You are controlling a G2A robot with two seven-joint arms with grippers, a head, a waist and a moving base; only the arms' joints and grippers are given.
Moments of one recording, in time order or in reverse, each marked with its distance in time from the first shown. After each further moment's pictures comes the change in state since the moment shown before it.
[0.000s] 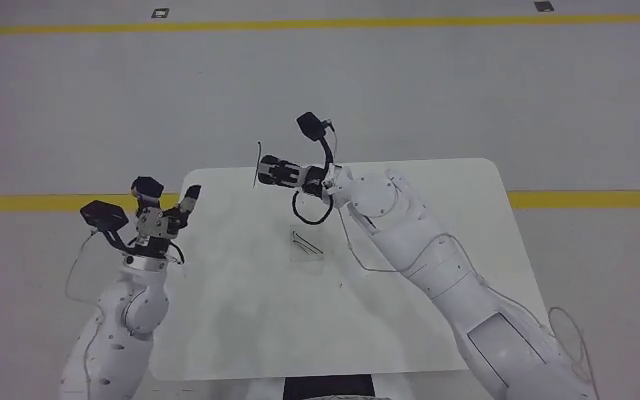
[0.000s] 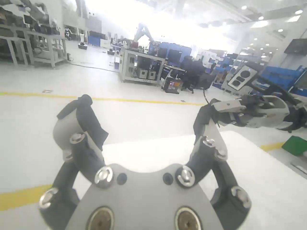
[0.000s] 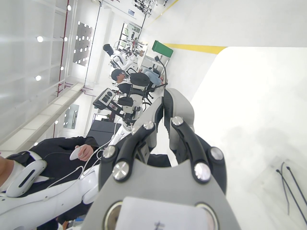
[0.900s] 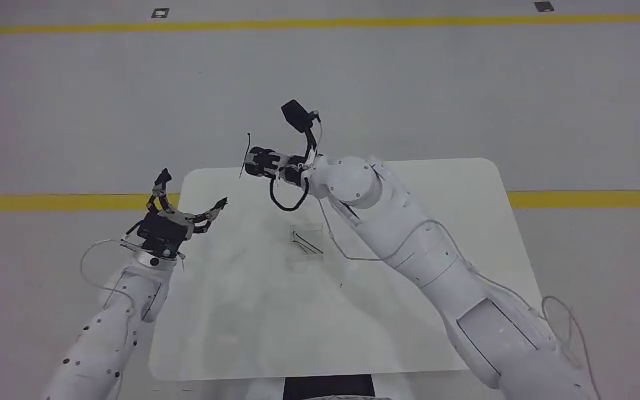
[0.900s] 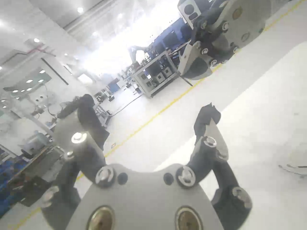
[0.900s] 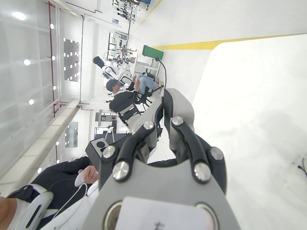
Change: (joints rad) left arm -0.076 0.175 0.186 0.071 0.612 0.385 0.247; right arm 0.093 -0.059 -0.069 0.036 0.071 0.234 -0.062
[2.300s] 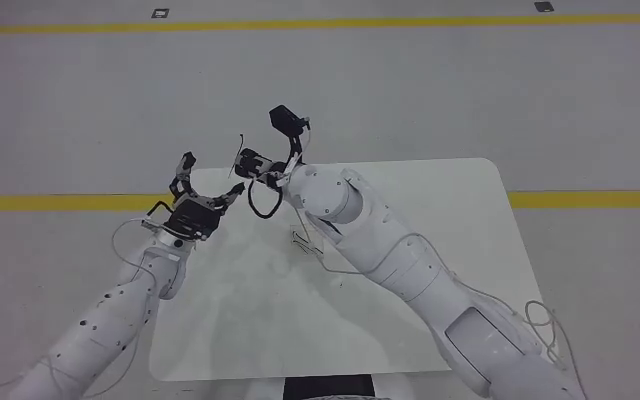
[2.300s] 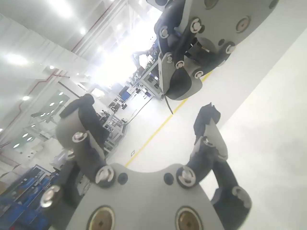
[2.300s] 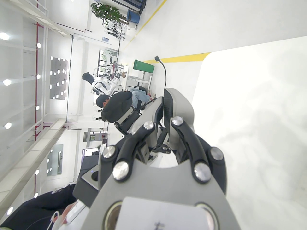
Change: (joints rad) left arm -0.283 0.142 0.387 0.105 0.000 0.289 -0.069; right arm -0.040 -0.060 -0.048 -0.073 -0.080 0.182 -0.177
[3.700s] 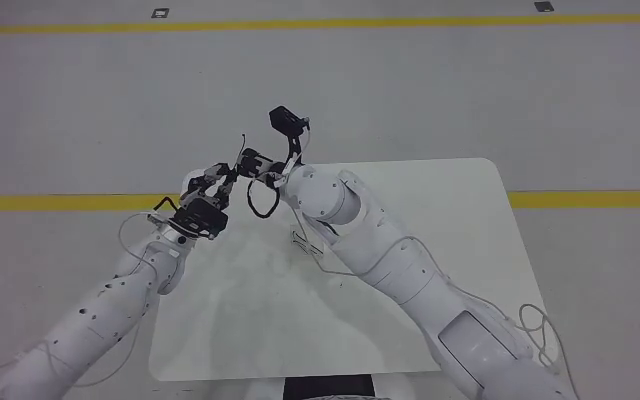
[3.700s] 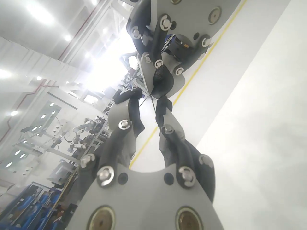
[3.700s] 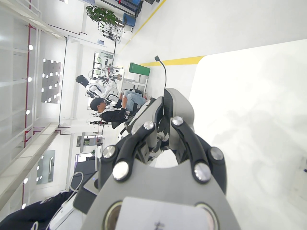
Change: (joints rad) left arm -0.113 0.060 0.153 0.044 0.000 0.000 -0.013; right arm -0.027 -0.041 0.049 0.025 -0.104 0.003 0.019
